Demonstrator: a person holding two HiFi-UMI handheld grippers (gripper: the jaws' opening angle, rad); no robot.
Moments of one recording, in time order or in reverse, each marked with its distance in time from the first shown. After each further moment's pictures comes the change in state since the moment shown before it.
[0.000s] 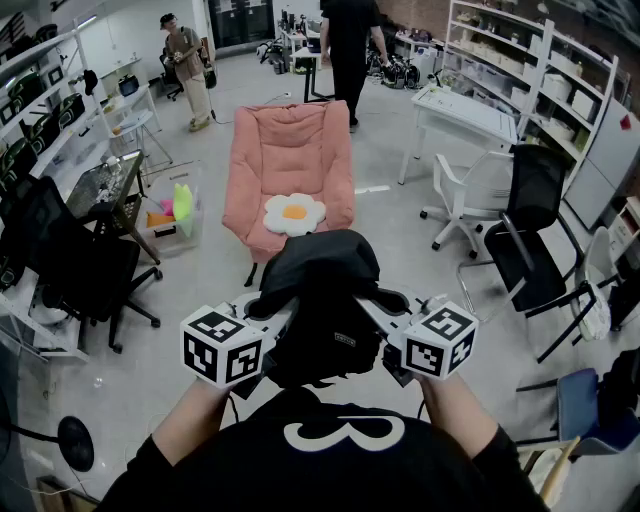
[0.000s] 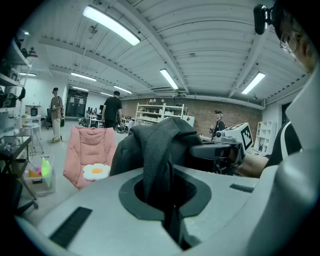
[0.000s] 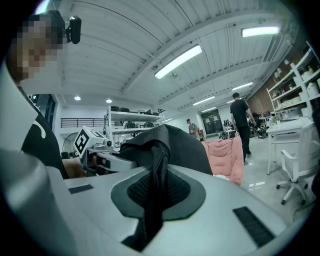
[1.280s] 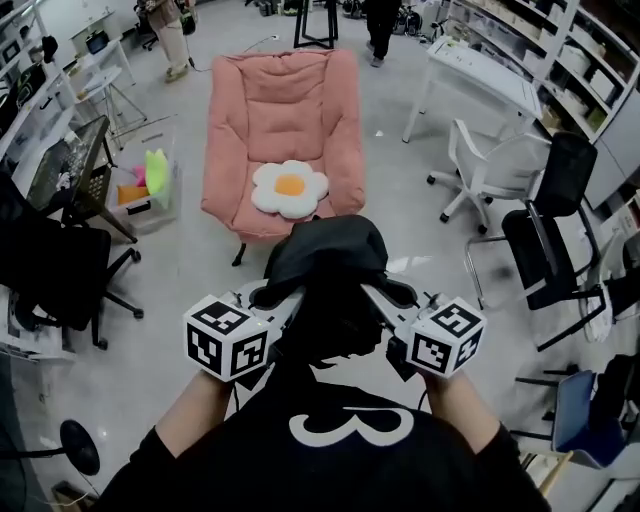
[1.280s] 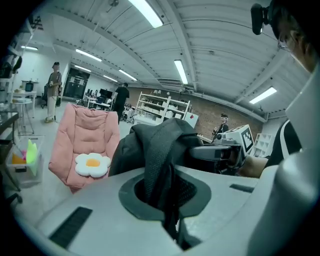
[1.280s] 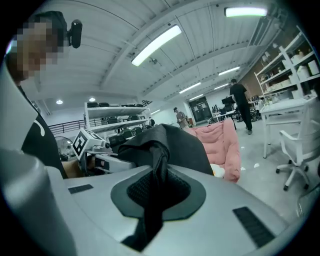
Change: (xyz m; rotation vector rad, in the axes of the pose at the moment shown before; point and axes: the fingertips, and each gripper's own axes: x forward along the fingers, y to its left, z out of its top) left arm 0.150 0.212 -0.012 -0.125 0.086 -0.079; right arm 0.184 -0.176 -0.042 0.136 0.091 -0.087
